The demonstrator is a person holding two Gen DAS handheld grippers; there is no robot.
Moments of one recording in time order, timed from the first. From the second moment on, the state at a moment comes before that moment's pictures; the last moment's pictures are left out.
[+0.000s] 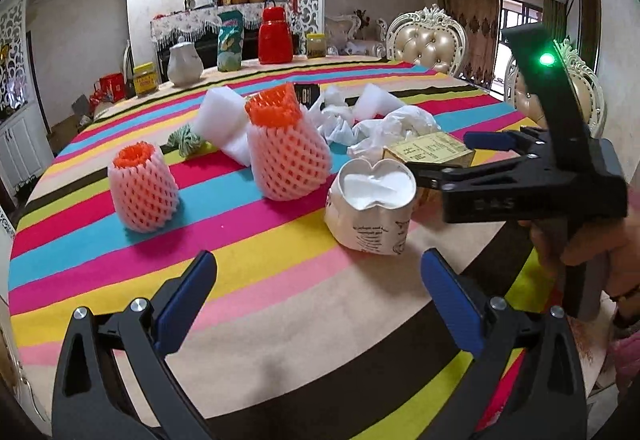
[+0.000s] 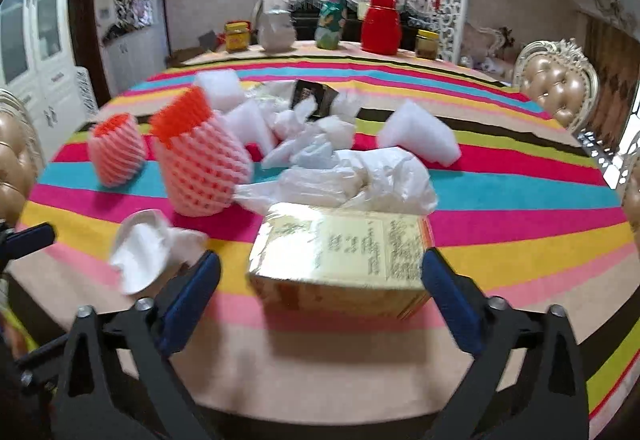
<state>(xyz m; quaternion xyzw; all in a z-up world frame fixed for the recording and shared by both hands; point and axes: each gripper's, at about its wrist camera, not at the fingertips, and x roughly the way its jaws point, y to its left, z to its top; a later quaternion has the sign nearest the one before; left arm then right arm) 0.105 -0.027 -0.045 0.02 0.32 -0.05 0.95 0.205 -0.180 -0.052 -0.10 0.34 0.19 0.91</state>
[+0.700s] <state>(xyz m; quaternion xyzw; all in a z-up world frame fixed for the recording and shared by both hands) 0.168 -0.052 -0.063 0.00 0.38 -0.05 0.92 0.234 -0.243 -0.053 0.02 0.35 0.17 0.92</state>
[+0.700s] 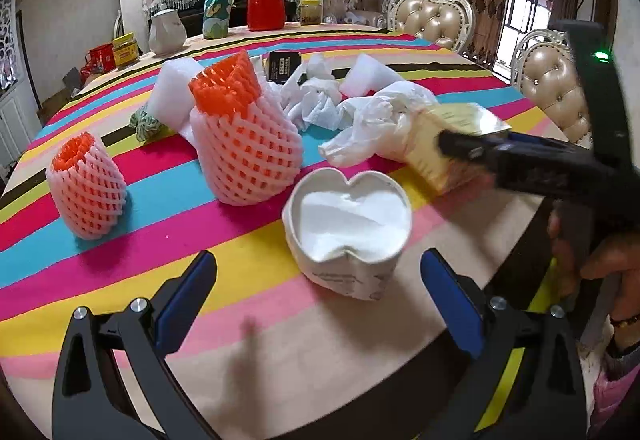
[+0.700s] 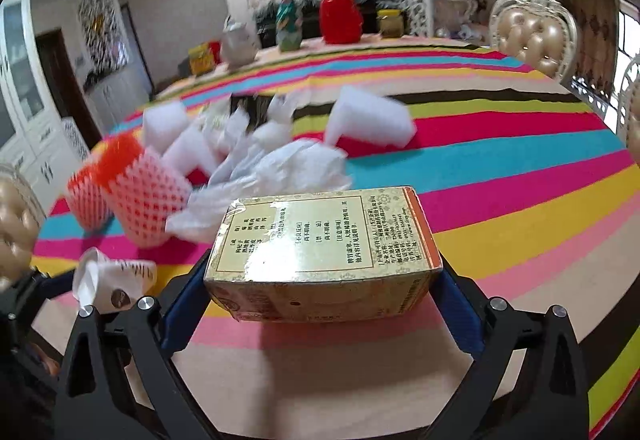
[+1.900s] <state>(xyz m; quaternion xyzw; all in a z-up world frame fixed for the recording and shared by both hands) 0.126 -0.174 -0.017 0.03 0.25 -0.21 0.94 0.051 -0.363 -0.011 0.01 0.23 0.04 0.97</state>
